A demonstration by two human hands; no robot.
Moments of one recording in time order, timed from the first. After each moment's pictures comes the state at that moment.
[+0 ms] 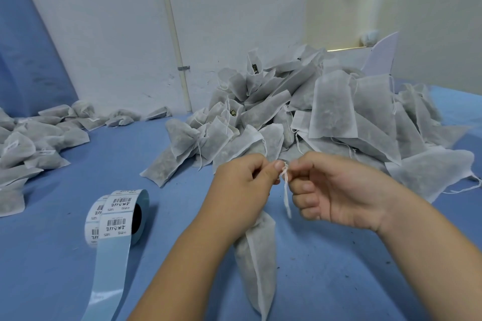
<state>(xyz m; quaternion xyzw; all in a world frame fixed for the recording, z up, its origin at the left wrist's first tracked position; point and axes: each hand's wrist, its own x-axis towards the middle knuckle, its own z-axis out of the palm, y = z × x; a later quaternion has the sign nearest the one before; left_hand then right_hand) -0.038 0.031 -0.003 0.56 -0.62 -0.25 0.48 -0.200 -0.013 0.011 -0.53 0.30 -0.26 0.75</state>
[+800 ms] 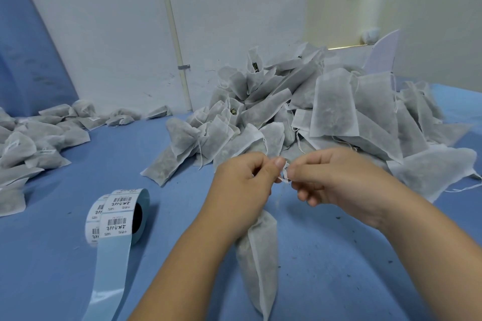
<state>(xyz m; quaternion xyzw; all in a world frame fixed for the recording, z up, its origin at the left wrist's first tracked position) -0.038 0.031 -0.004 0.55 -0.62 -0.26 0.49 -0.201 -0.009 0.008 -0.65 0.39 -0.35 0.55</state>
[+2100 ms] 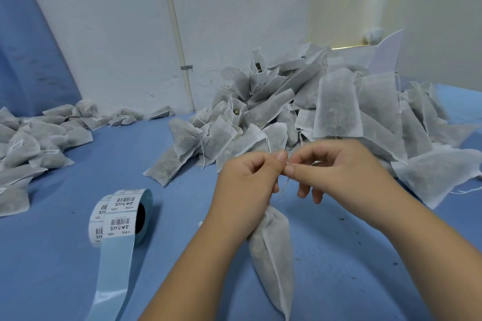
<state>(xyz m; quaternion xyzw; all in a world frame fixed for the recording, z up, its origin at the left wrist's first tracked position) -0.044 0.030 -0.005 0.51 -0.57 -0.32 0.56 -0.196 -0.002 0.011 -0.73 0.35 -0.45 0.39</state>
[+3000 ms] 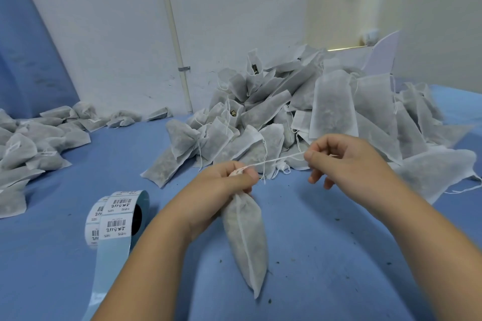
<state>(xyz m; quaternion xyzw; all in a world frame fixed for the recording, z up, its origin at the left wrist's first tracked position) 0.003 0.026 -0.004 0.55 -0.53 -0.48 0.43 -0.214 -0.025 0.002 -0.68 0.44 -0.47 0.35</state>
